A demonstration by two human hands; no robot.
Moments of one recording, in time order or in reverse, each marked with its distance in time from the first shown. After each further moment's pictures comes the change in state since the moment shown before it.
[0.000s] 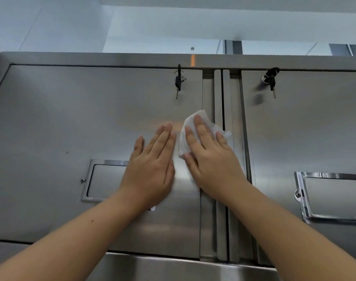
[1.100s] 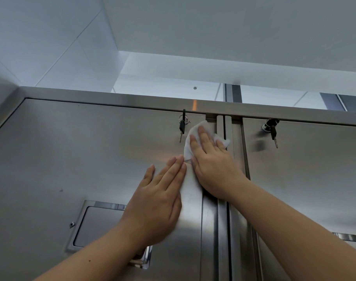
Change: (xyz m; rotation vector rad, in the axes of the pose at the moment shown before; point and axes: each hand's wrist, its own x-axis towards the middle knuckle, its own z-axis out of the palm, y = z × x) left_hand 0.025 -0.003 0.005 -0.001 0.001 0.061; right_hand 0.077 0.034 -0.017 -0.028 -0.353 -0.032
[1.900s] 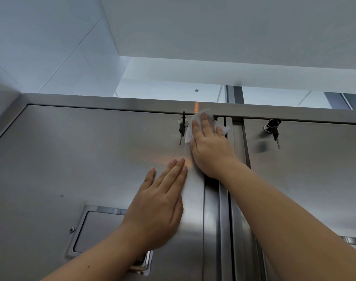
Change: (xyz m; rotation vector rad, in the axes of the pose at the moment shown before) left_hand 0.002 0.000 0.000 0.006 0.003 0.001; right_hand 0.038 0.004 -0.011 0.064 -0.015 0.115
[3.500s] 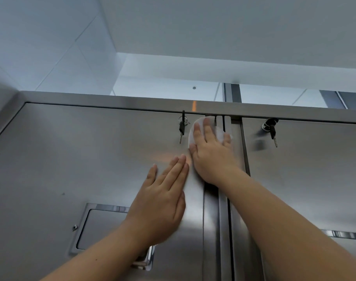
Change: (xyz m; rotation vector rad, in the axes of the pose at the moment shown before) left_hand 0.003 0.003 0.001 0.017 -0.006 0.004; right_hand -0.017 -0.005 0.006 -0.030 -0.020 0.090
